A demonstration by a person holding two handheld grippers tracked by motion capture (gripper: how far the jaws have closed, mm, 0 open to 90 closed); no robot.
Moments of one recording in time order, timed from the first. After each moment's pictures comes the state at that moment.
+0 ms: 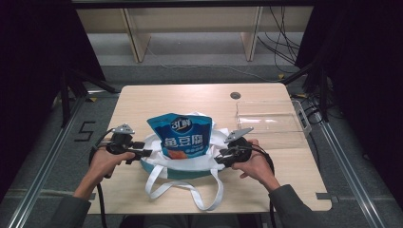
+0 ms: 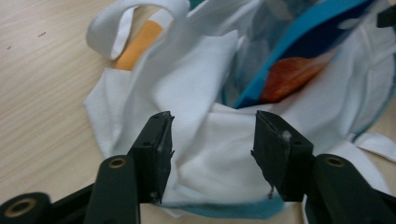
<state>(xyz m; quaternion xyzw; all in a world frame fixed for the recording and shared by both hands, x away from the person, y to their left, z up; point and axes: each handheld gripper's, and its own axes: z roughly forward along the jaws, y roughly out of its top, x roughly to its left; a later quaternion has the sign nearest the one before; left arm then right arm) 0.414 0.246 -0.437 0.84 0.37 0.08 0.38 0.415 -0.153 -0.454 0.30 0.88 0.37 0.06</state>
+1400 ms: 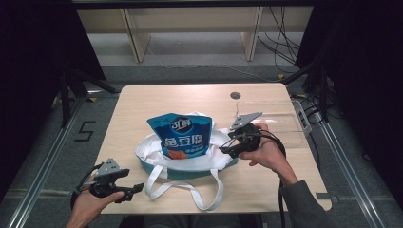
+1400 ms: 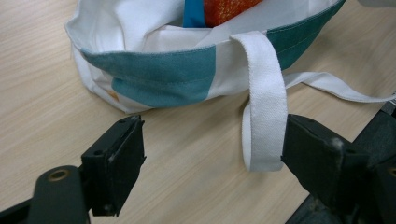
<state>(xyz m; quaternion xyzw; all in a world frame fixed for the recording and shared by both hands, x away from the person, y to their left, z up) 0.303 0.255 -0.451 0.81 0.41 0.13 0.40 0.417 -0.164 -0.386 0.26 0.89 0.35 0.11</state>
